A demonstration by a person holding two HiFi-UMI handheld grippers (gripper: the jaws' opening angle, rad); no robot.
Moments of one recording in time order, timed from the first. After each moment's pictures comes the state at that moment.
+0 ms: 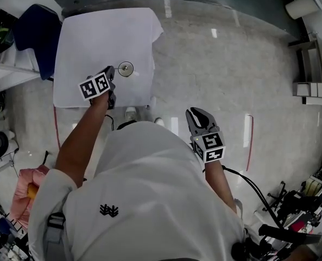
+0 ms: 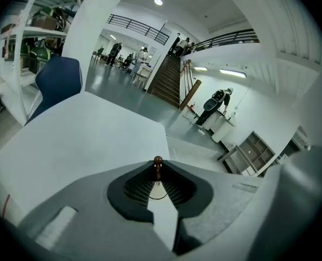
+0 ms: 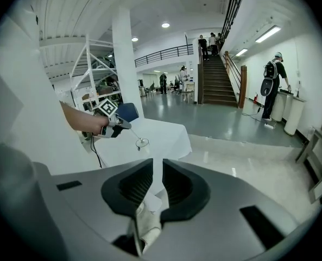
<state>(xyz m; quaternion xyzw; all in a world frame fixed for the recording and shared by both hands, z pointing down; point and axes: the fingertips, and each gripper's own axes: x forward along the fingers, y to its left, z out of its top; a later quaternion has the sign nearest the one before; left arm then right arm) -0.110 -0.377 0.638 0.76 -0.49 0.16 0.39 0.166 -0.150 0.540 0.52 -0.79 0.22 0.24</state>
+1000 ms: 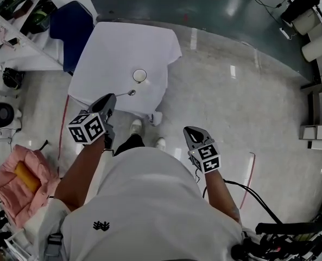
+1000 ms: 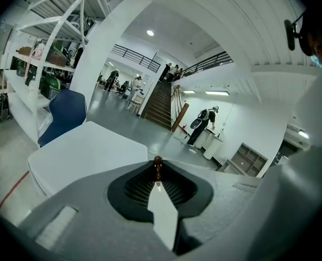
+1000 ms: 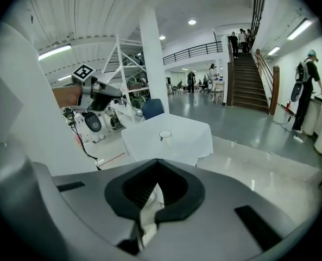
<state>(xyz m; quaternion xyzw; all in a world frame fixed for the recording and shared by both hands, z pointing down) -0.103 -0.195 0.461 0.79 -0.53 0.06 0.31 0.164 -0.097 0.554 0.38 -0.87 0.19 0.26</state>
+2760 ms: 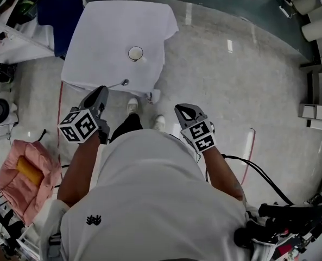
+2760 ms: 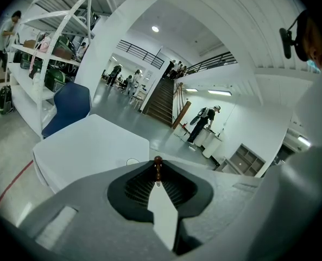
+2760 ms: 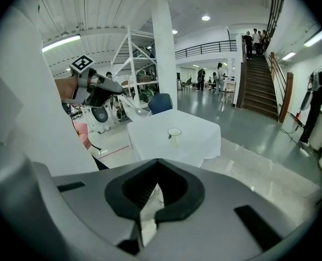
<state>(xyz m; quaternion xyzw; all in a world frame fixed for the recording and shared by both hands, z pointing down) -0.119 -0.161 0.472 0.78 -0.52 0.06 0.34 0.125 -0.097 0.563 0.34 -0.88 0.16 0.30</state>
